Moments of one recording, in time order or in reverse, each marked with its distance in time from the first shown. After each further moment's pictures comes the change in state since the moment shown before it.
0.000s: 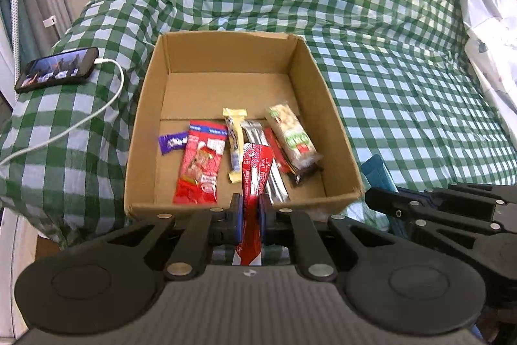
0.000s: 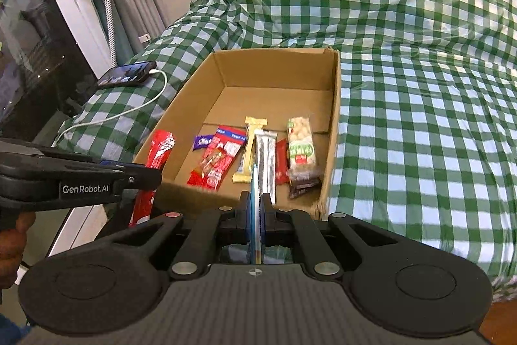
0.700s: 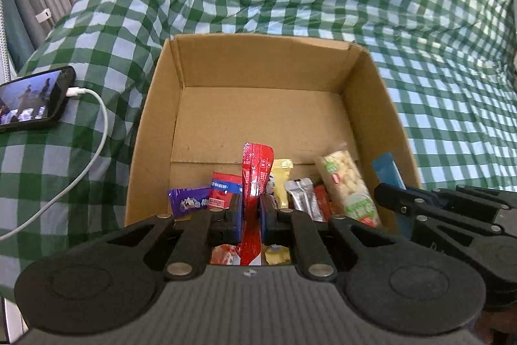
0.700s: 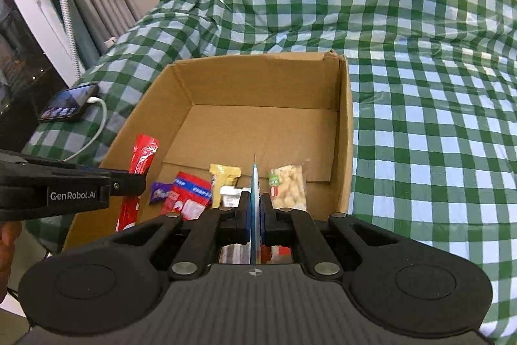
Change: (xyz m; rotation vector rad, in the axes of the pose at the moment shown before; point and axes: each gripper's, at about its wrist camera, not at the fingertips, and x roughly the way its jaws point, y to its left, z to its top) left arm 0.126 0.034 0.095 -0.033 0.086 0.087; right arm 0.140 -0.037 0.082 0.048 0.054 -0.010
